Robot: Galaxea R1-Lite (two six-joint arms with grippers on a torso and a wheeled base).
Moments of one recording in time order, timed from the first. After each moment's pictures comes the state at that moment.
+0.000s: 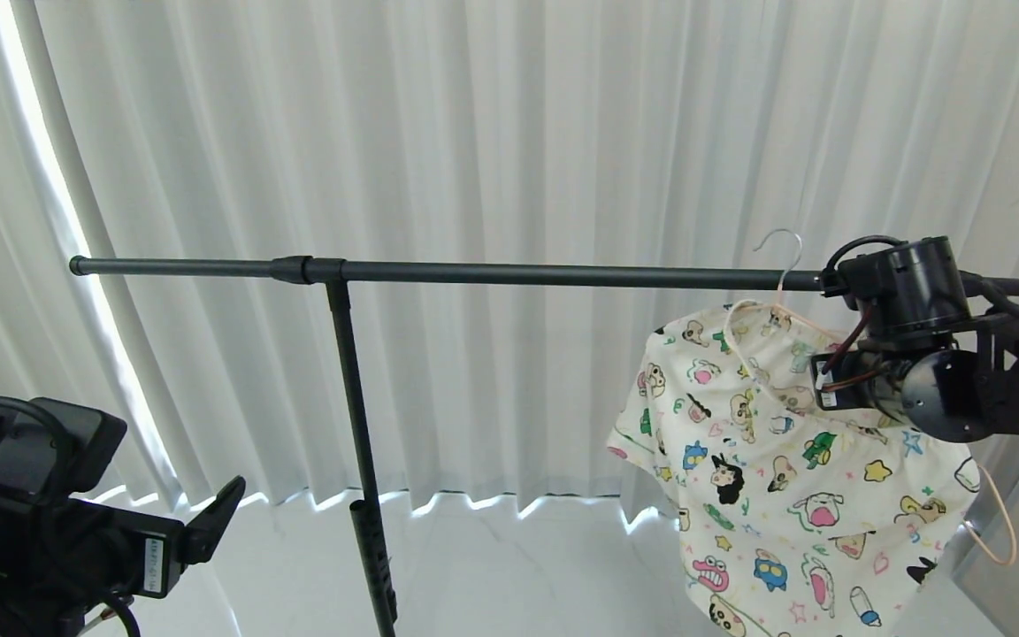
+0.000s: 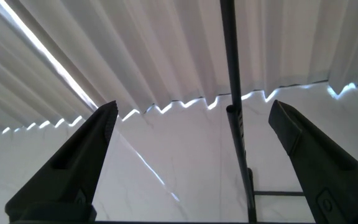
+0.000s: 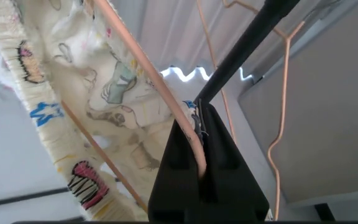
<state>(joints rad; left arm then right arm) -0.22 1.17 -0.19 -0.66 0.29 0.27 0.47 1.69 -1.03 -0.05 -0.71 0.15</state>
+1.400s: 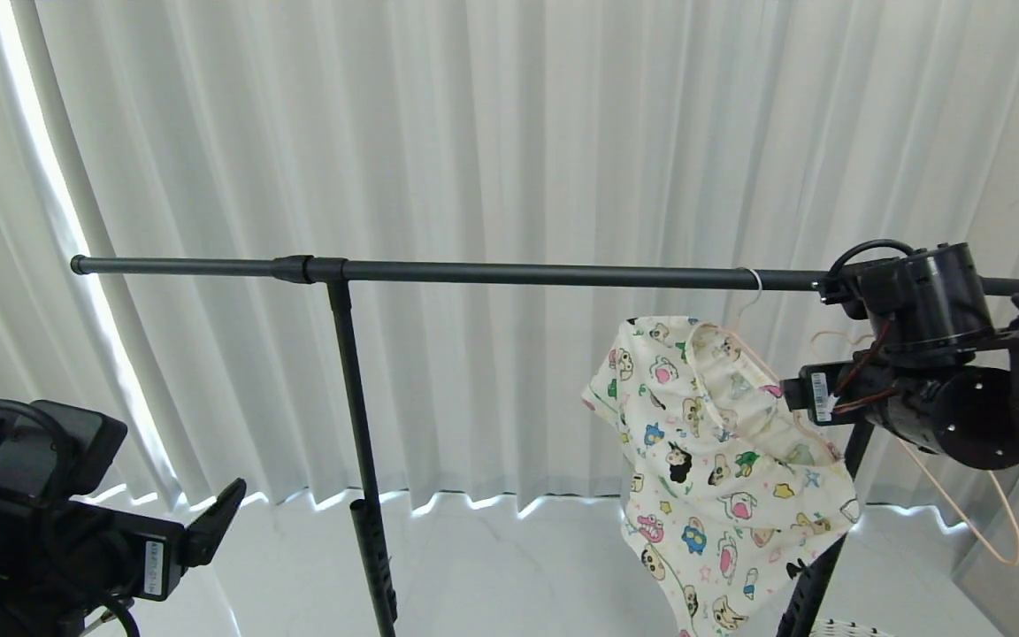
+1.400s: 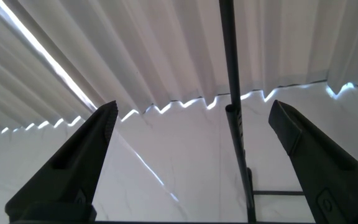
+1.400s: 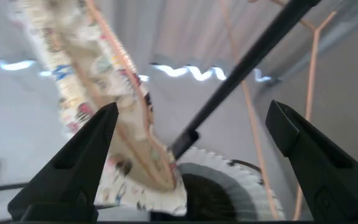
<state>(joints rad) -0.23 1.17 -0.19 -0.66 0.29 0.26 0.55 1.61 -0.97 -0.04 -0.63 0.21</state>
